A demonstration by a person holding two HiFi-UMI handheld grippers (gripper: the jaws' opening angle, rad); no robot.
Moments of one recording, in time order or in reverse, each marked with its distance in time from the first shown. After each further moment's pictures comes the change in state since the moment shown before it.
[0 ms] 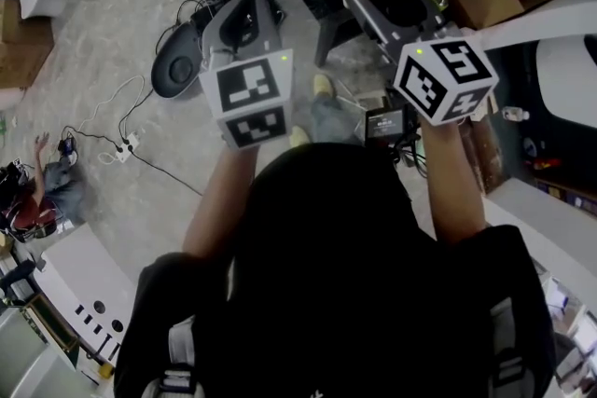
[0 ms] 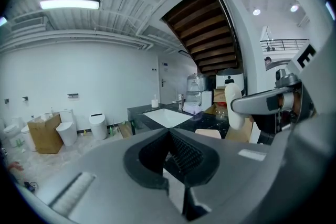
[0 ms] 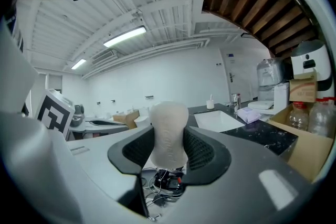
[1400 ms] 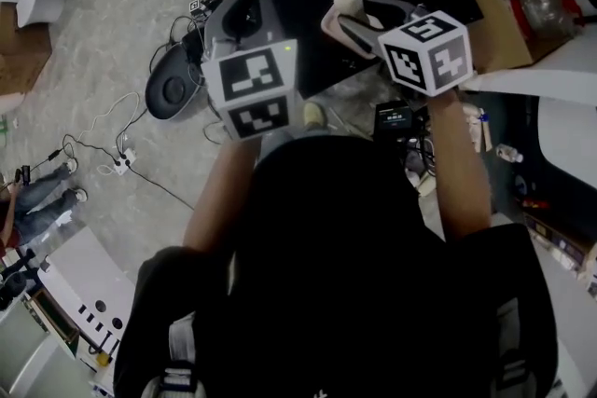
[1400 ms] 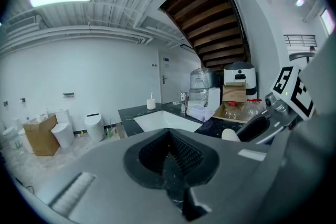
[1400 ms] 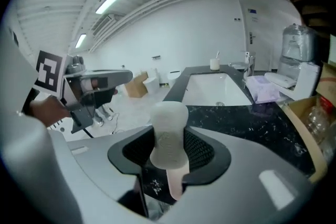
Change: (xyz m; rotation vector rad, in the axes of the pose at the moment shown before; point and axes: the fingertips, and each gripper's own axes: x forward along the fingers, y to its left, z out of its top) left arm 0.237 -0.041 0.052 0.005 0.039 0.033; right arm 0.145 -0.204 -0.067 -0.049 0.524 0.161
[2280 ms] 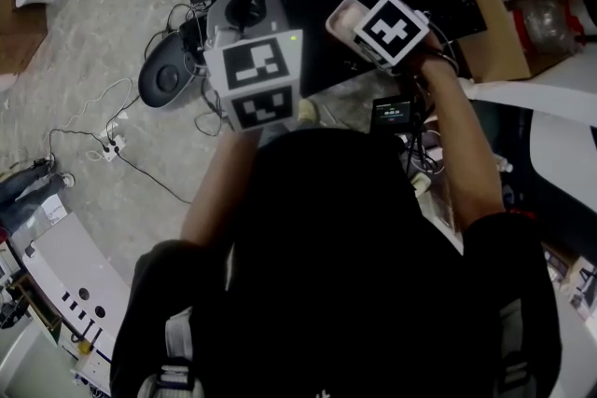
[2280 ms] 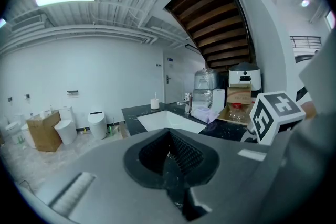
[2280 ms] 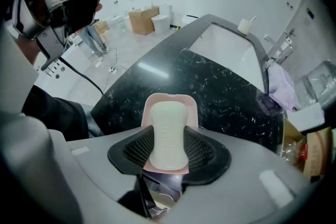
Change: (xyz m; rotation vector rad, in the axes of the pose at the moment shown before) left arm 0.004 0.013 -0.003 -0.035 -0.004 0.037; right arm 0.039 -0.028 -0.078 -0.347 0.656 -0.071
